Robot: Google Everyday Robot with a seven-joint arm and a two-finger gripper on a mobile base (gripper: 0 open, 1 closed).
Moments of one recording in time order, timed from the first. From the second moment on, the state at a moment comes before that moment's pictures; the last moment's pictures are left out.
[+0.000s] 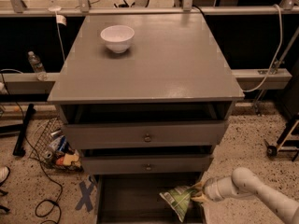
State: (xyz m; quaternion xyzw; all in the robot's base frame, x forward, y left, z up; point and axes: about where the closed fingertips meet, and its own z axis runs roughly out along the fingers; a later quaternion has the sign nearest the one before) arm 0.497 -0.206 0.266 -0.59 0.71 0.26 0.29
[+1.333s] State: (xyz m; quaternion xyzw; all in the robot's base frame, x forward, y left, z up) arm 0.462 -0.120 0.445 -0.72 0.59 0.20 0.31
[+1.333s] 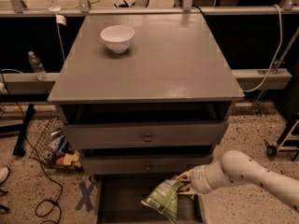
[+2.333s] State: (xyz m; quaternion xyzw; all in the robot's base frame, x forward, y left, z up) arm 0.475 -0.119 0.504 -0.74 0.54 0.19 0.35
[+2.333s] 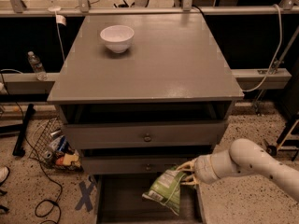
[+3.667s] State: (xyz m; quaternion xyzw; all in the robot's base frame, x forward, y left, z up) arm 0.497 -0.101 0.615 -0.79 0.47 0.13 0.39
